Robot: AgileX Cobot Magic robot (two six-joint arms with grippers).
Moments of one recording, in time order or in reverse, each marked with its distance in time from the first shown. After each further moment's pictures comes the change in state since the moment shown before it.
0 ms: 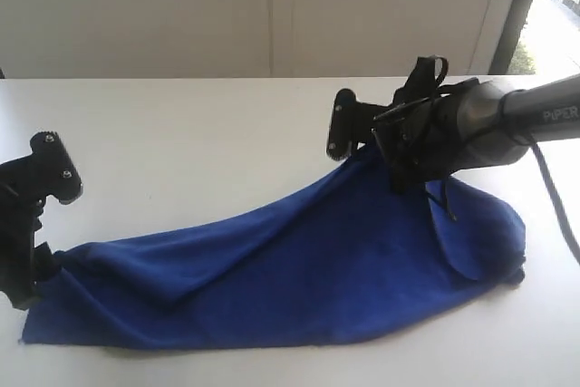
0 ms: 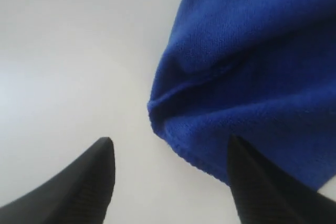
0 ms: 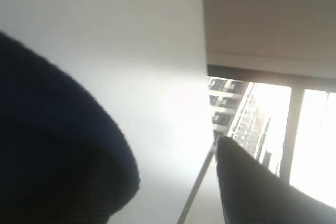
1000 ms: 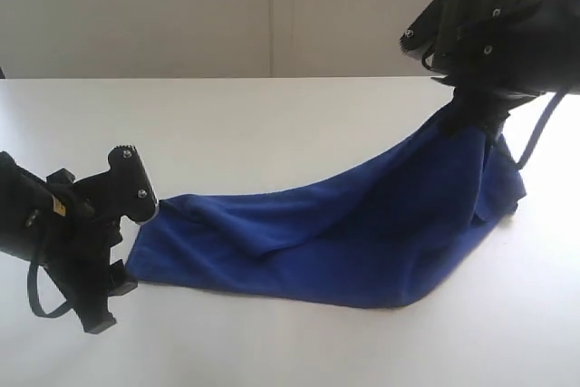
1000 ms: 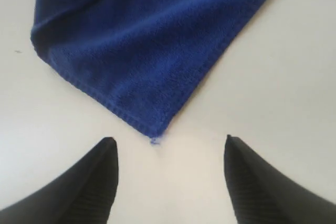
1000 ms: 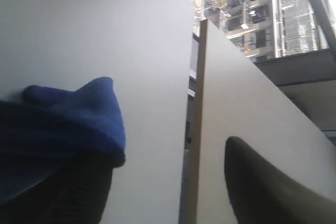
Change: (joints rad) left arm -0.251 0.024 0.004 -0.105 -0.059 -0.012; right arm 0.000 -0.305 -0.042 0.523 0.358 -0.033
